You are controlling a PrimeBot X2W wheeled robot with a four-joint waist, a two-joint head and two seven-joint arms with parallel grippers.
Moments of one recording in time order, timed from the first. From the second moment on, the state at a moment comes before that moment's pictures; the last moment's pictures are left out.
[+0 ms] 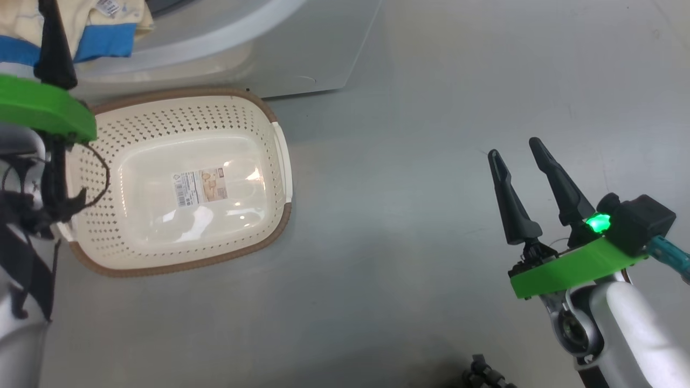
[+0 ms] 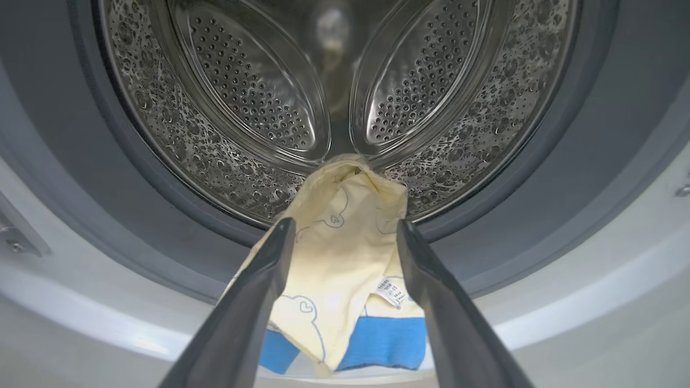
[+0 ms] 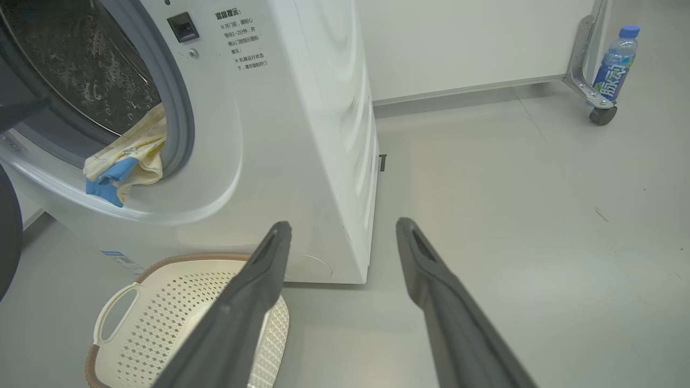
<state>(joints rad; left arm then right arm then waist) -0.72 0.32 -0.09 0.19 -0.31 0.04 0.08 -0.21 -0.18 0.26 0.02 0.42 0.13 -0.25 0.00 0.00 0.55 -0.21</state>
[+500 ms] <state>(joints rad) -0.95 0.32 -0.13 0.51 -0.35 -0.01 0.22 -0.23 -0.17 0.26 0.02 0.42 0.13 -0.25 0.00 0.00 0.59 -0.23</state>
